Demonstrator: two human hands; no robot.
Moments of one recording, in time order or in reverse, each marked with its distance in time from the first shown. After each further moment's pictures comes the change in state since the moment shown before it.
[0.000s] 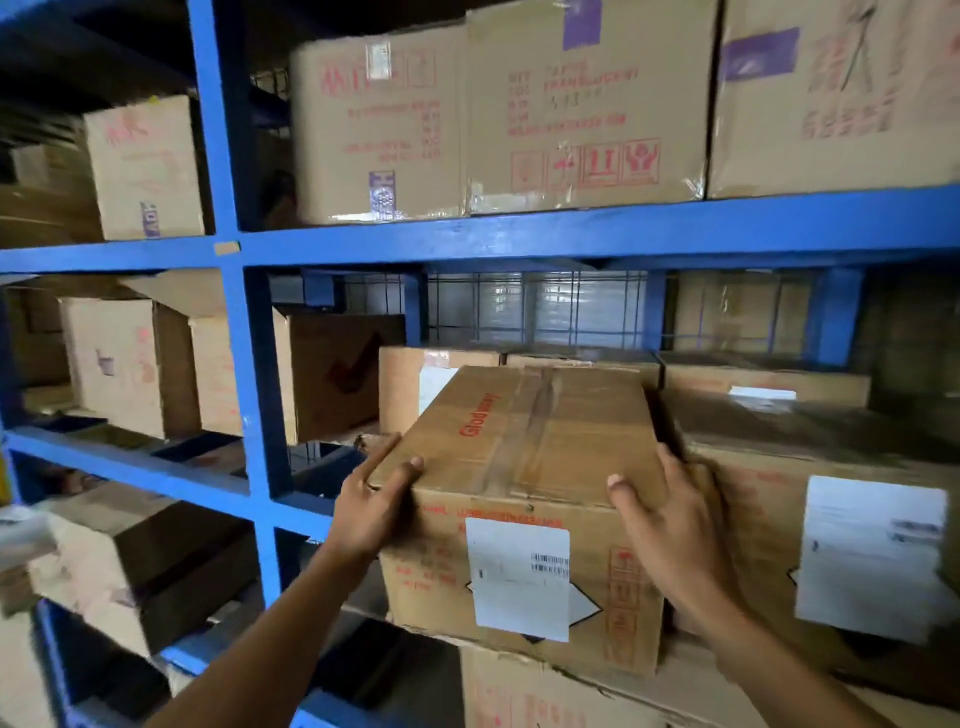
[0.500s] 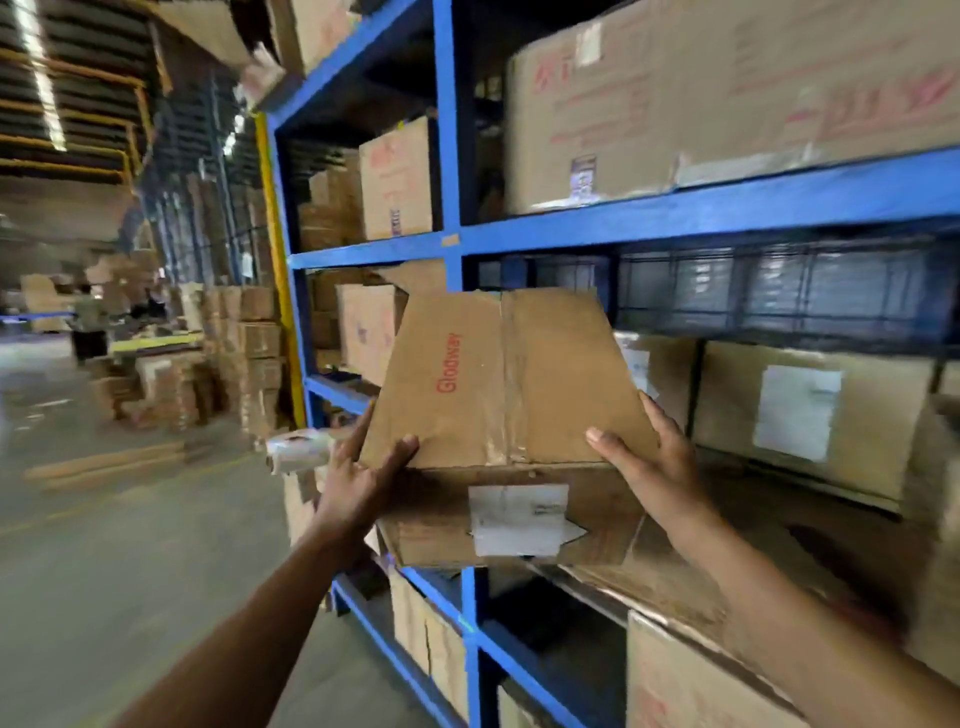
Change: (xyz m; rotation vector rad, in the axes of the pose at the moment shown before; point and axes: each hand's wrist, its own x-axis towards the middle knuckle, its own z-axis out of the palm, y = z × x) left_hand -0.113 0.053 -0.160 0.128 0.453 0.100; right_hand -0.025 -0.111 0.106 0.769 -0.571 -0.104
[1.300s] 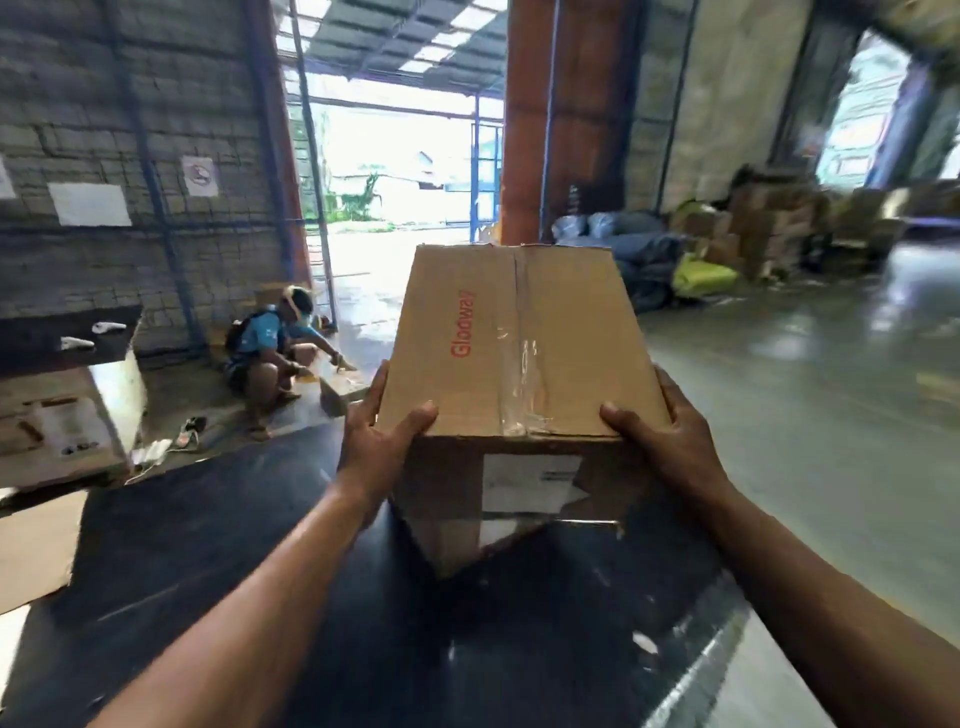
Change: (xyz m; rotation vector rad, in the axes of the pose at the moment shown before) left_hand -0.613 0.226 -0.240 0.788 1.598 -0.061; right_hand -0.431 -0.233 0.337 0.739 -1.585 -0.193
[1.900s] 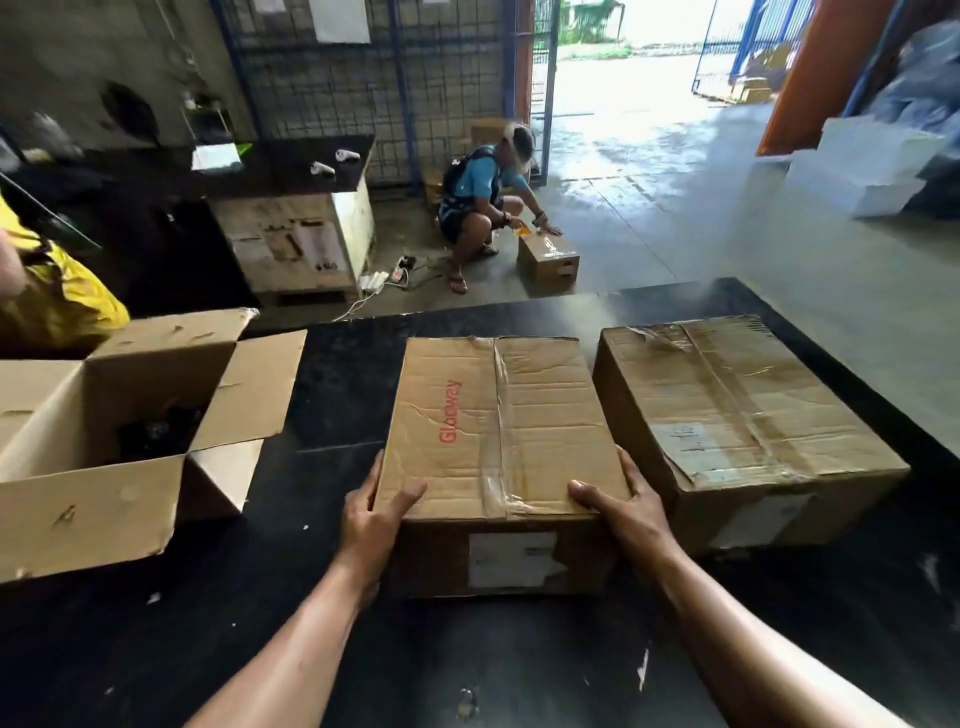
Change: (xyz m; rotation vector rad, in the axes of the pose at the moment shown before) left_hand -0.042 -0.231 -0.213 0.144 0.447 -0.601; right_hand 0.013 0.184 0.370 0.136 -0.611 0.547
